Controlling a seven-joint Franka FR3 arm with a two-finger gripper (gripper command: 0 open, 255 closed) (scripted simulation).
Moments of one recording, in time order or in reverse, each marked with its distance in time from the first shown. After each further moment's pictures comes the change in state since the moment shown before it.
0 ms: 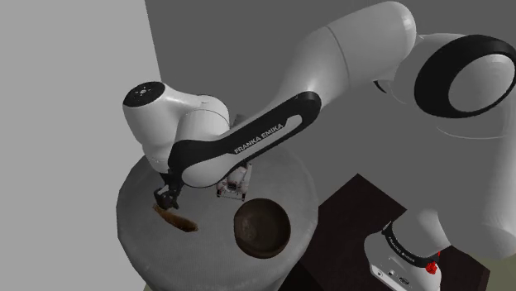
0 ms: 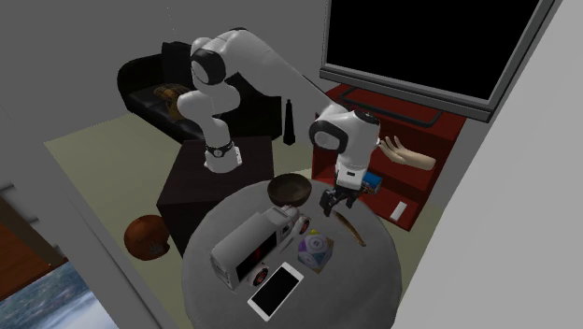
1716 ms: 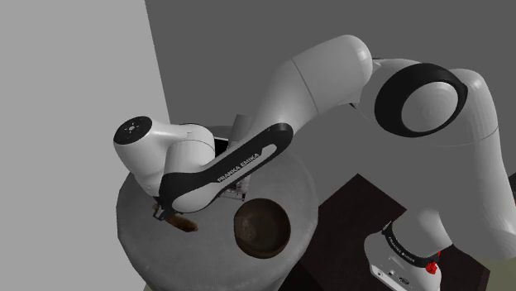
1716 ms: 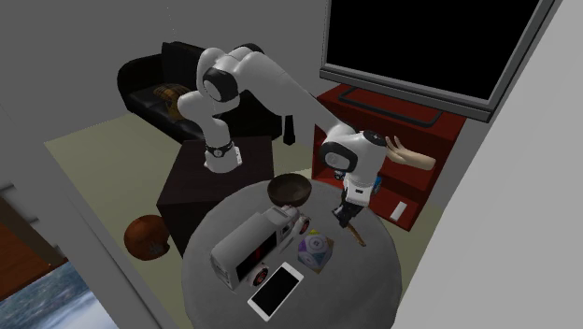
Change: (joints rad) arm 0.074 0.168 -0.035 0.107 -0.067 0.034 0.032
